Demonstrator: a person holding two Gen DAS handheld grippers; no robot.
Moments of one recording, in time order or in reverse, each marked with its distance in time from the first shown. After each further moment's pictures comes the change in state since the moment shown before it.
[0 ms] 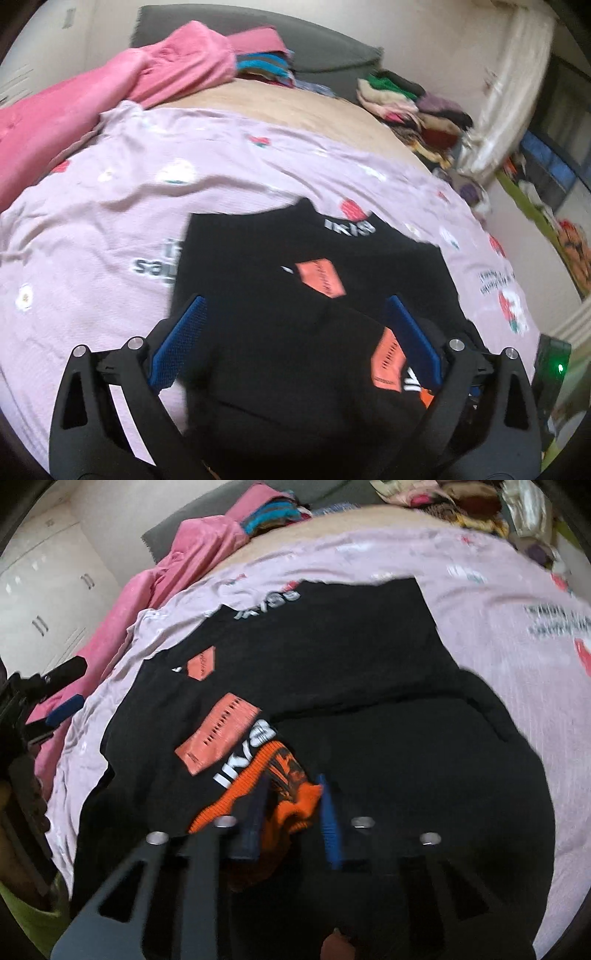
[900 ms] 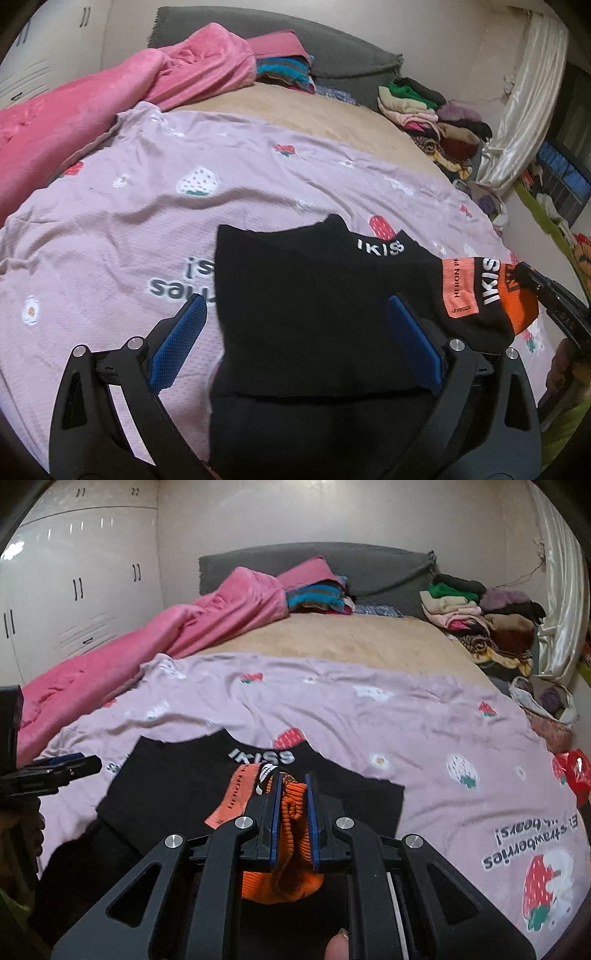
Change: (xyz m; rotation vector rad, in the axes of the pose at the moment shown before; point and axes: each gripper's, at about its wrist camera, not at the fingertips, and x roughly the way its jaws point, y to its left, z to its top) left arm 0.023 0.009 0.016 -0.009 -0.005 0.047; right arm -0.039 -0.009 0.116 -0.332 -0.282 -0.094
